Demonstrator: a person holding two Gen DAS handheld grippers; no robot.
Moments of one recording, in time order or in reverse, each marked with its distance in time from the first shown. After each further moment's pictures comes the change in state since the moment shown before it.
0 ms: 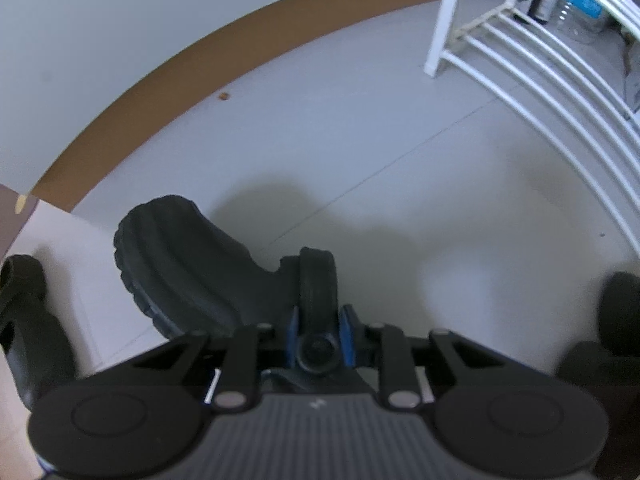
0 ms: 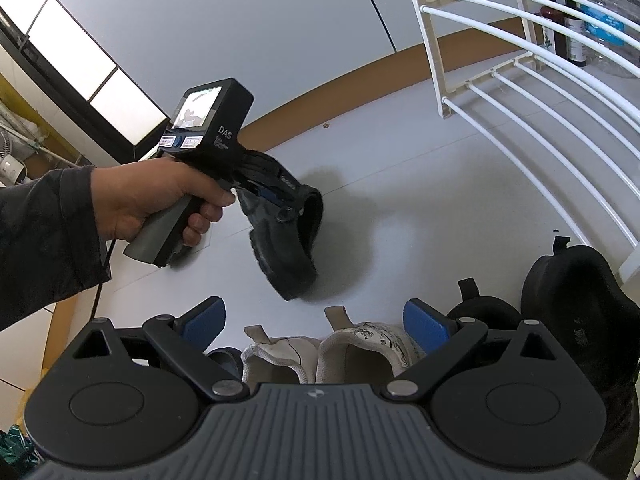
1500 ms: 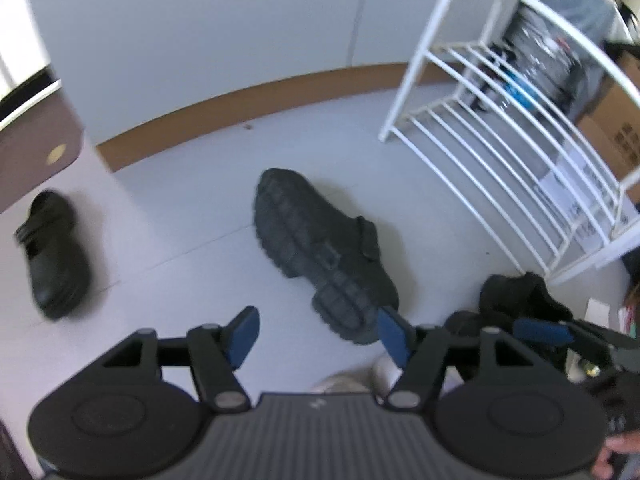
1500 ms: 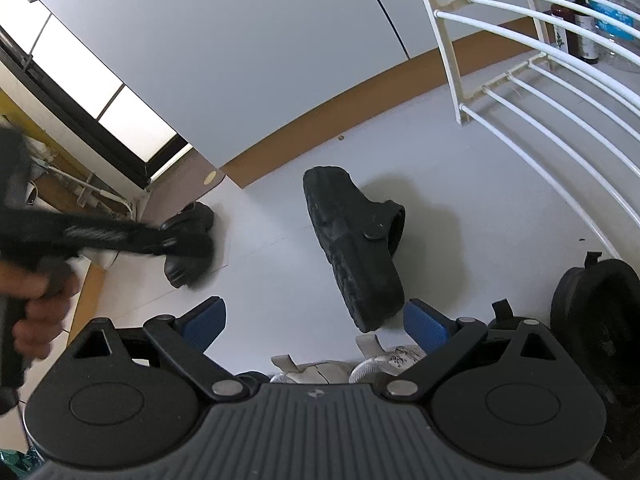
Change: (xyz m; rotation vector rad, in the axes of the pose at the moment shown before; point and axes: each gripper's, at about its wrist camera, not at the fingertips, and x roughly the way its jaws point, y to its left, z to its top) left arm -0.157 0.036 -0.108 -0.231 -0.180 -0.143; right arm 0.009 0.012 0.020 0.033 -0.042 0.050
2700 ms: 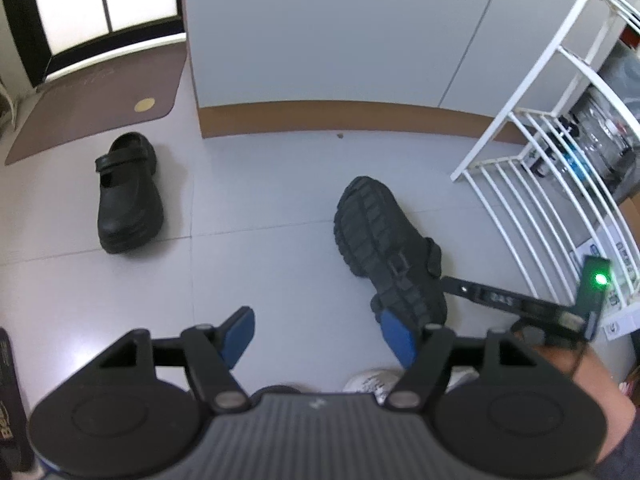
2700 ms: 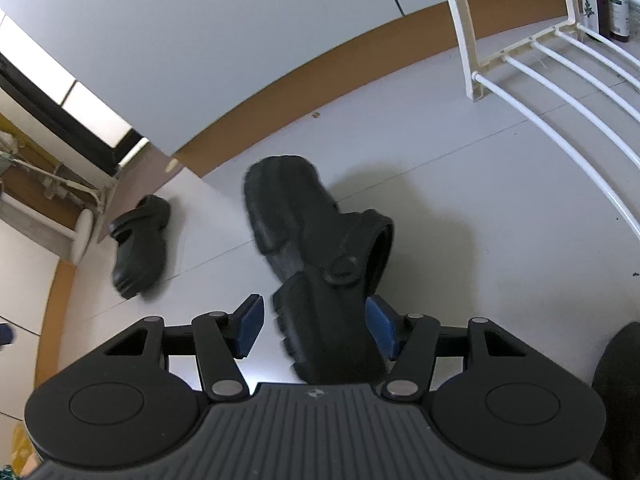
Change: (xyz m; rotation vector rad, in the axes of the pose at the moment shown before) left arm -0.029 0.057 -0.026 -0.197 -0.076 0.074; right arm 0.140 -0.041 0.037 0.041 0.089 -0.052
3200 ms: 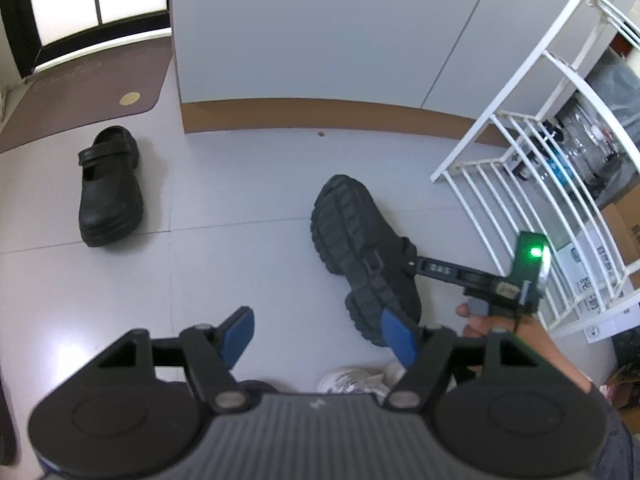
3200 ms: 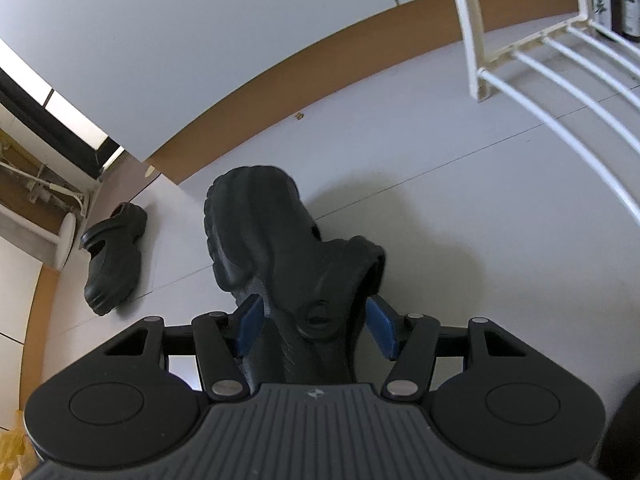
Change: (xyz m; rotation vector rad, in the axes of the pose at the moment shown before) left arm -0.002 -0.010 -0.001 -0.028 0.011 -0.053; right arm 0.047 0.002 0.018 -0.056 0.018 -0.014
